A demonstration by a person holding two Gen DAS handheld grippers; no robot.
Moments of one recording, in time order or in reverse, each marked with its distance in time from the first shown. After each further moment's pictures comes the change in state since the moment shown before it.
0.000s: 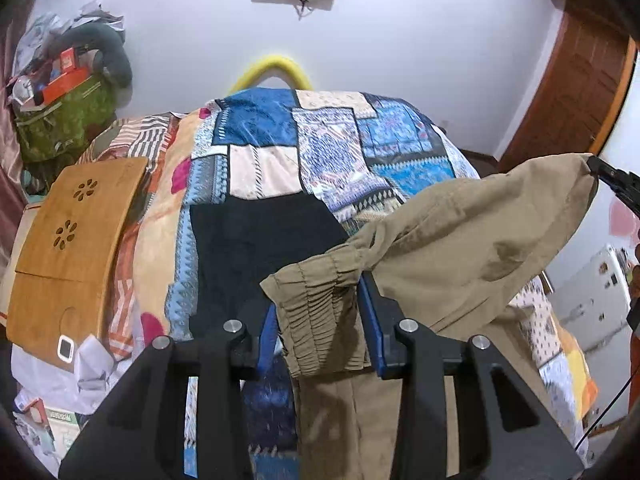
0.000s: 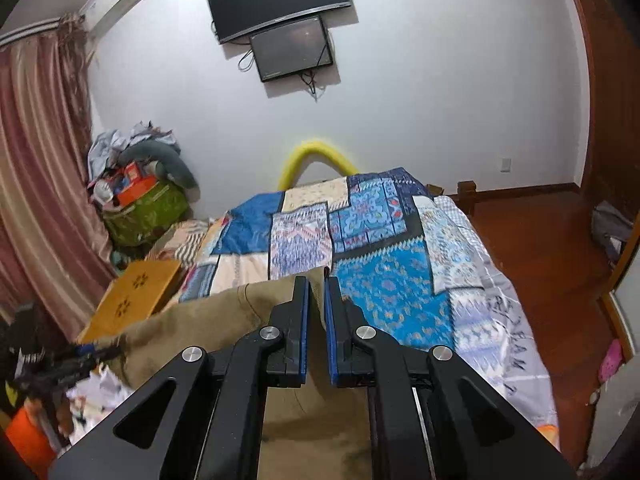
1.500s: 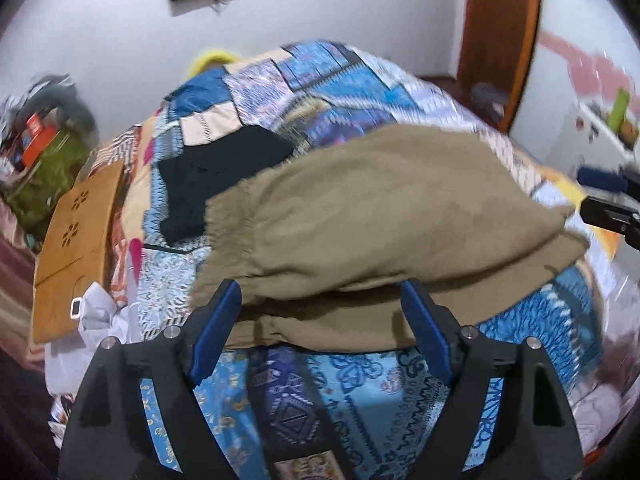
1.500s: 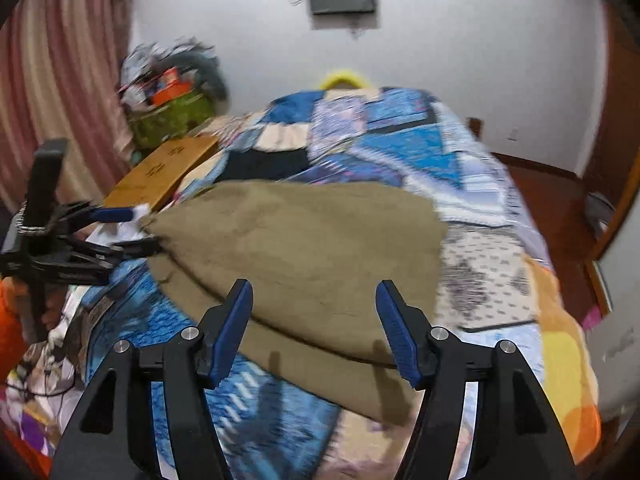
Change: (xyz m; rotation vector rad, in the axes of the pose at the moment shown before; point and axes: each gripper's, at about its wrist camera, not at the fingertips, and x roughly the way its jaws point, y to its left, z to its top) left arm -0.056 -0.091 -0.185 0.353 0.090 0.022; right arm -0.101 0.085 -0.229 -0.160 0.187 0.024
